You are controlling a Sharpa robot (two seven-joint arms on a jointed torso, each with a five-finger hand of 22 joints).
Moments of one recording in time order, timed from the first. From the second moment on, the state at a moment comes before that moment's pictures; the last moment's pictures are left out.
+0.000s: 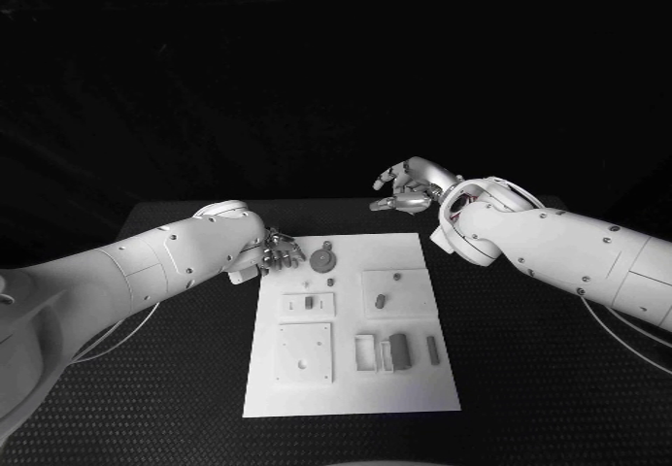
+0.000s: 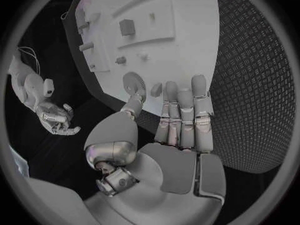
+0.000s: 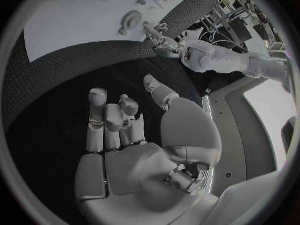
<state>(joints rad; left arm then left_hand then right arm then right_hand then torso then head) 1.30 -0.40 -0.18 0.86 -0.96 0.09 -0.46 0.73 0.04 0.41 -0.26 0.05 0.93 0.11 0.37 0.57 1.11 0.00 0.76 0.63 1.05 -0.10 1.22 0.66 0.02 1.15 -0.20 0.44 1.14 1.24 -0.65 0.04 1.26 -1.18 -0.35 -0.07 1.02 -0.16 0.57 -0.22 0.05 0.79 0.17 0.18 0.54 1.11 0.06 1.20 1.05 1.12 -0.05 1.56 0.86 0.22 1.13 -0.01 0.91 1.31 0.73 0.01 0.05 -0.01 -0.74</state>
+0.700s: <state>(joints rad) 1.30 -0.40 -0.18 0.85 -0.95 0.09 -0.46 0.80 0.06 0.47 -0.27 0.05 0.94 0.11 0.37 0.57 1.12 0.00 0.77 0.63 1.06 -0.10 1.23 0.66 0.02 1.16 -0.20 0.45 1.15 1.24 -0.65 0.04 1.26 -1.18 -0.35 -0.07 1.02 -0.16 0.57 -0.22 0.05 0.79 0.17 0.18 0.54 1.11 0.06 1.20 1.05 1.12 -0.05 1.56 0.86 0.22 1.13 -0.01 0.91 1.31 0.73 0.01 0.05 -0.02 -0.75</state>
